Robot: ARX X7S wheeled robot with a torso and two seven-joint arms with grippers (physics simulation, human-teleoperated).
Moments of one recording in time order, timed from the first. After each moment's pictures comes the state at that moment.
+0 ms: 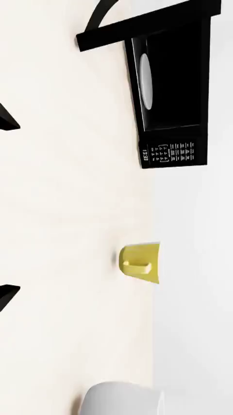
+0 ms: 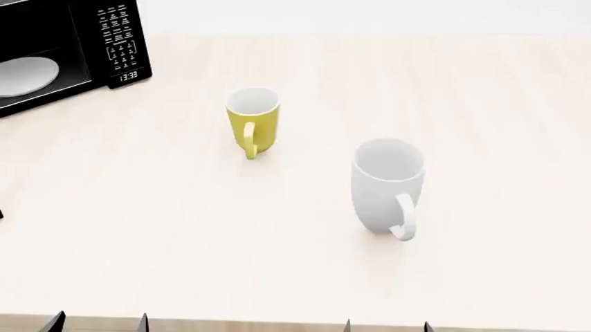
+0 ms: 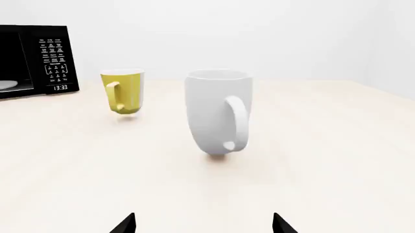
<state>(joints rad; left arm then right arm) 0.00 0.00 0.00 0.00 0.00 0.00 0.00 0.00 0.00 0.00 0.00 0.00 0.00 0.00</state>
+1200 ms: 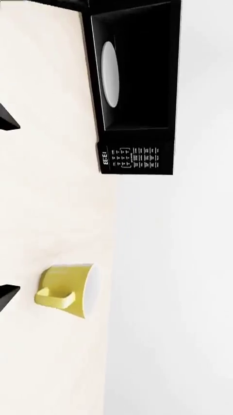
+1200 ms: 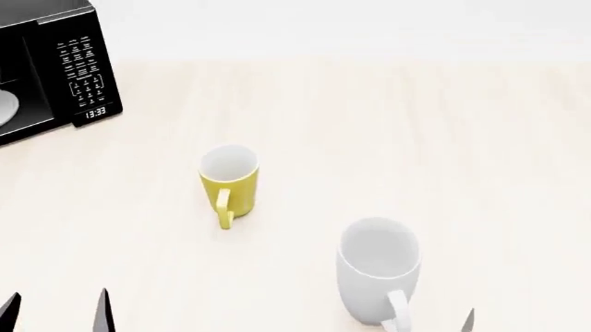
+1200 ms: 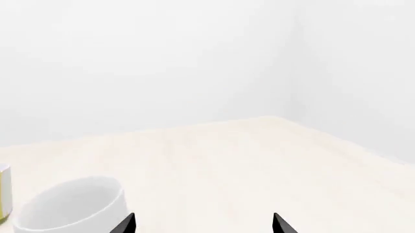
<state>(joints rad) 0.02 -0.11 0.03 0.13 -0.15 -0.01 -0.10 -0.14 0.16 0.14 -0.33 0.22 0.08 0.17</state>
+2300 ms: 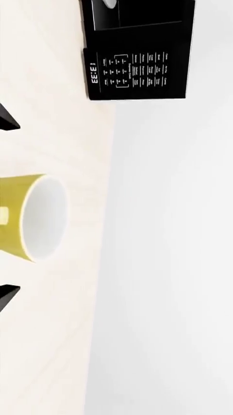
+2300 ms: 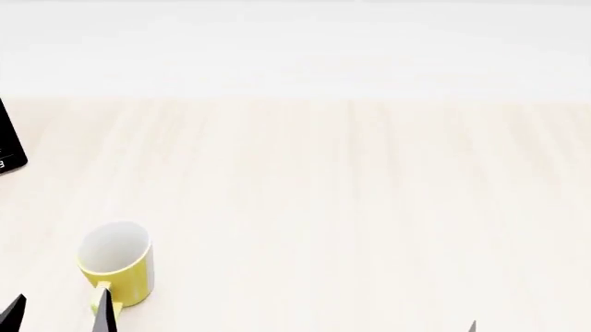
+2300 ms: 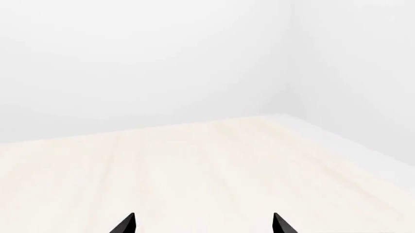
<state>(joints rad) 0.01 -0.15 0.07 0.11 -0.24 0.02 -0.12 -0.16 0.19 0.12 -0.33 0.23 0.11 0.22</state>
